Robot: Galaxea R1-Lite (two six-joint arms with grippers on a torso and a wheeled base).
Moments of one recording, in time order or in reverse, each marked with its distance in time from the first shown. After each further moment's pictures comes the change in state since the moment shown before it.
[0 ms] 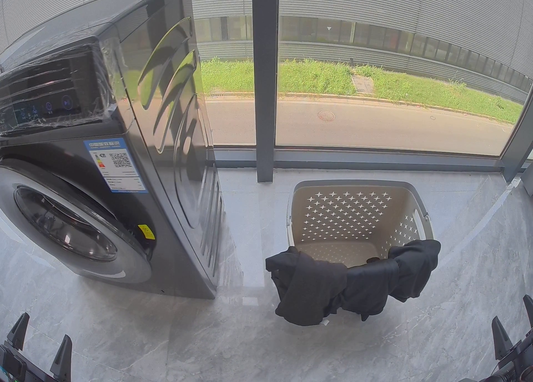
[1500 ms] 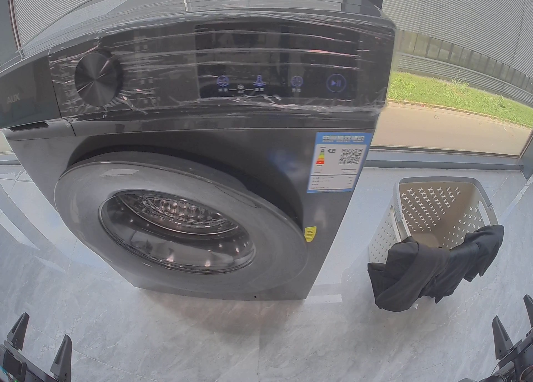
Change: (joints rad) left arm 0.000 0.000 0.000 0.000 0.001 0.004; right arm -0.002 0.000 0.000 0.000 -0.003 0.001
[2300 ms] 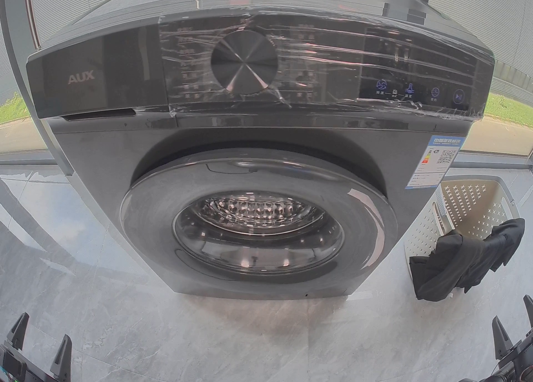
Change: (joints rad) left arm 0.000 0.000 0.000 -0.001 0.000 0.000; right arm -0.001 0.000 0.000 0.000 0.000 0.000
